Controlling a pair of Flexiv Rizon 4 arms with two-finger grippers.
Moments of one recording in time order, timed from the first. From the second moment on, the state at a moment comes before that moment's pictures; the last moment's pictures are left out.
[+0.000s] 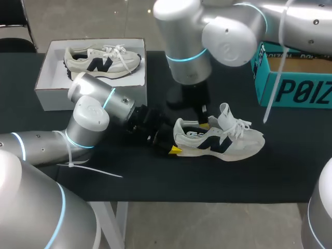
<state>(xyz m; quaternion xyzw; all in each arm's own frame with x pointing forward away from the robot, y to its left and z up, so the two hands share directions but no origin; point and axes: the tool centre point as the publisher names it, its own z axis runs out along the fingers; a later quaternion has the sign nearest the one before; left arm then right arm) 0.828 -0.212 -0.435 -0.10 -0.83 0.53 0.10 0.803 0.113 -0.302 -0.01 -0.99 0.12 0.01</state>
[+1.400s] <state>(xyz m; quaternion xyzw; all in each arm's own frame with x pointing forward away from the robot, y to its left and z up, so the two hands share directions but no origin) 0.828 -0.212 -0.435 -0.10 -0.83 0.53 0.10 0.866 0.080 -0.378 -0.03 -0.99 0.10 -0.03</state>
